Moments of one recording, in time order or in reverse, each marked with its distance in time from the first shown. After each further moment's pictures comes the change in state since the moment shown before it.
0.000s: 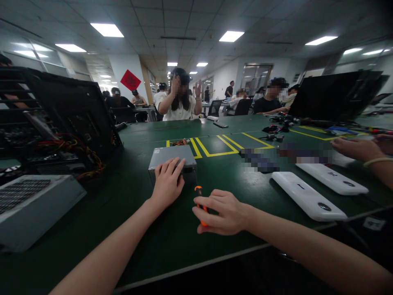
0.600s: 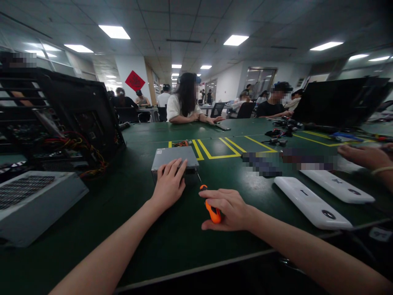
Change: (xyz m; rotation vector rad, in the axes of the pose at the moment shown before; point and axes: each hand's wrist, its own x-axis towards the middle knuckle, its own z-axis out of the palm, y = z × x) left_hand -0.001 -0.003 0.000 0.029 -0.036 0.037; right_hand -0.008 0.007 0.003 0.130 0.111 0.166
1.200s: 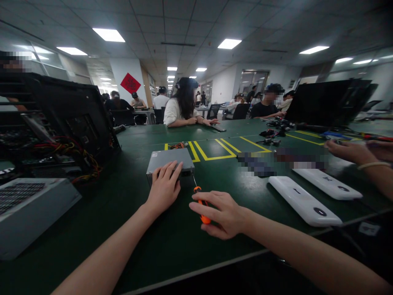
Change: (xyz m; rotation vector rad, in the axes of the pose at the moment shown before) left_hand 0.000 -0.001 -0.002 0.031 -0.012 0.009; right_hand 0.005 -0.004 -0.003 -0.007 -0.090 -0.023
